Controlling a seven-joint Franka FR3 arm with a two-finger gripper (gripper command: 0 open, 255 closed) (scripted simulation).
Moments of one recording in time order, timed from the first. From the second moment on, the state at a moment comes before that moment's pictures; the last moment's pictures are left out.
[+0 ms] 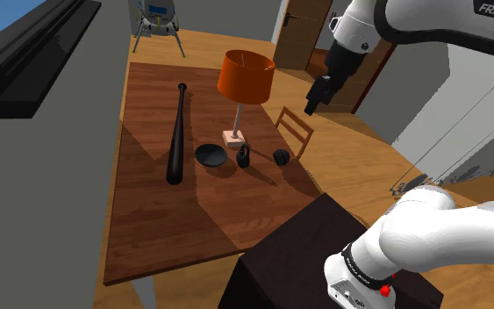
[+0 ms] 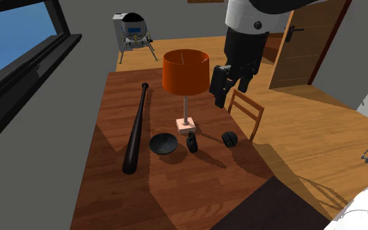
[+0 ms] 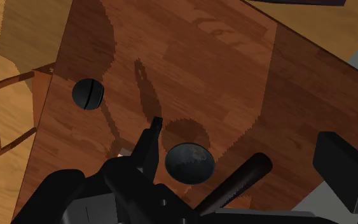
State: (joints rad) arm 0.01 -0.75 0.04 -2.34 -0.01 1.68 -0.09
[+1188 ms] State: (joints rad) arm -0.04 -0.26 -0.03 -2.36 -0.03 2.13 -0.12
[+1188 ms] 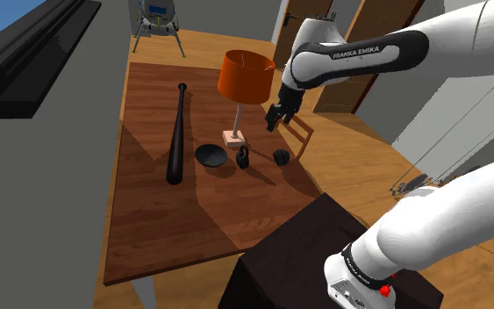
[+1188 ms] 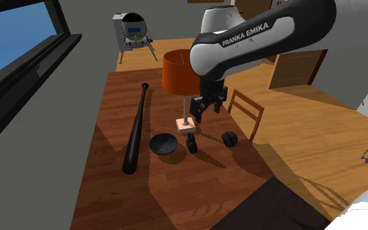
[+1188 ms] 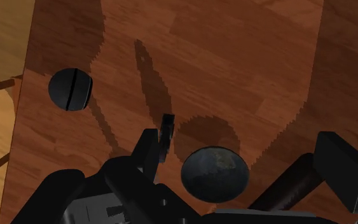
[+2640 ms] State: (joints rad) arm -0.12 0.58 -0.07 -1.87 0.08 2.41 -0.19
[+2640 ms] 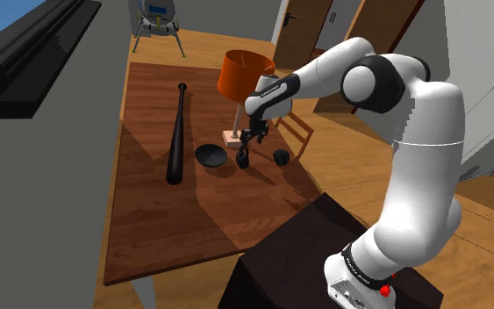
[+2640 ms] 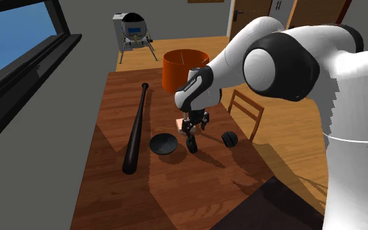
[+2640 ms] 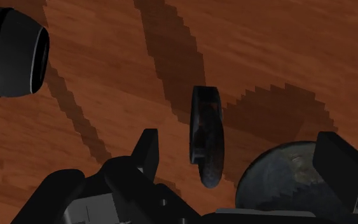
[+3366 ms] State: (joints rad) arm -0.14 0.79 -0.06 -1.72 0.09 2.46 -0.20
